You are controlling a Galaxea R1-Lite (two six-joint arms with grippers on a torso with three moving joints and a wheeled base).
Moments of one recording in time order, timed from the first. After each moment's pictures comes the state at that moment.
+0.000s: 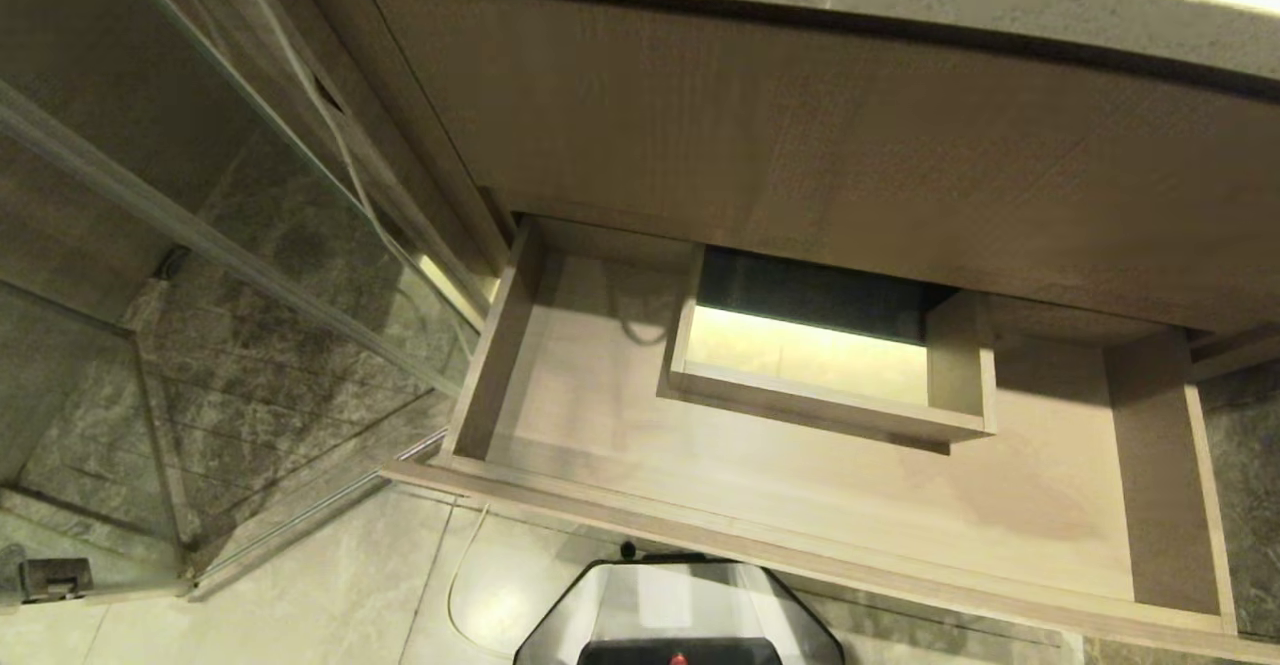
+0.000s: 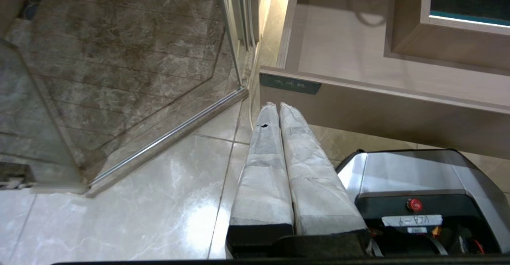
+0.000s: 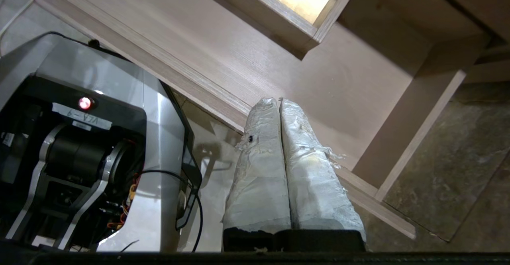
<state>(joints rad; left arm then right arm) 0.00 0.00 0.00 0.00 0.00 0.00 0.28 0.45 -0.30 0.13 -0.15 -0.29</state>
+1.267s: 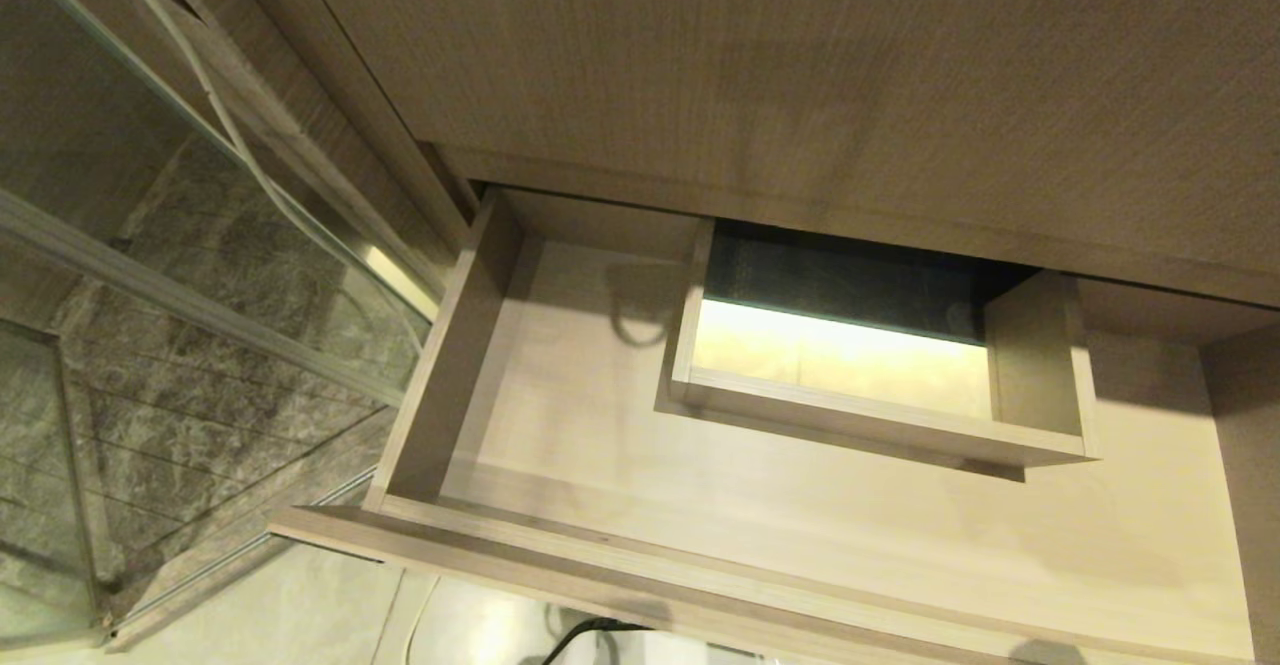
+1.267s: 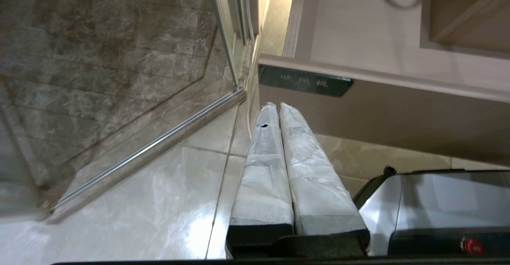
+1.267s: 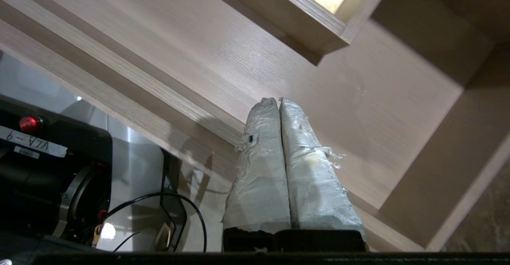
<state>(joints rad) 0.00 0.00 0.00 0.00 0.00 0.00 0.29 0.45 -0.30 0.16 -0.15 -0.29</state>
